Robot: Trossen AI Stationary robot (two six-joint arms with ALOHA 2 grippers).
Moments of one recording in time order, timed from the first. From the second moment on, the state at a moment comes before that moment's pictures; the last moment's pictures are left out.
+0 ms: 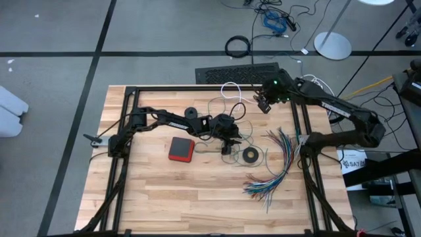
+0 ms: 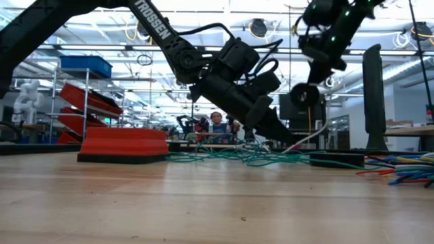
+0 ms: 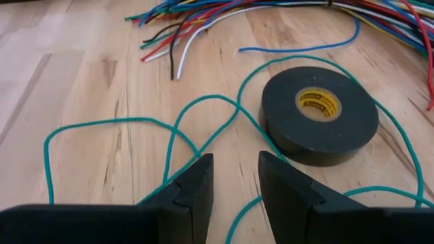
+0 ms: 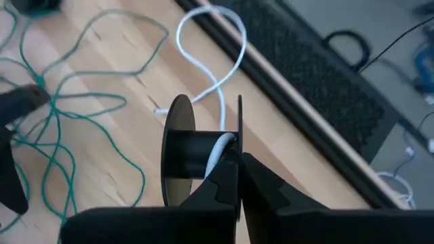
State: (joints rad) left arm 0.17 2.21 1.38 0.26 0.25 0.22; right arm -0.67 1.17 1.02 -0.74 0.15 -0.01
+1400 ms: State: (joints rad) left arm 0.20 2.09 1.39 0.65 -0.16 0.45; right arm -0.29 0.90 1.02 -0.40 0.27 0.15
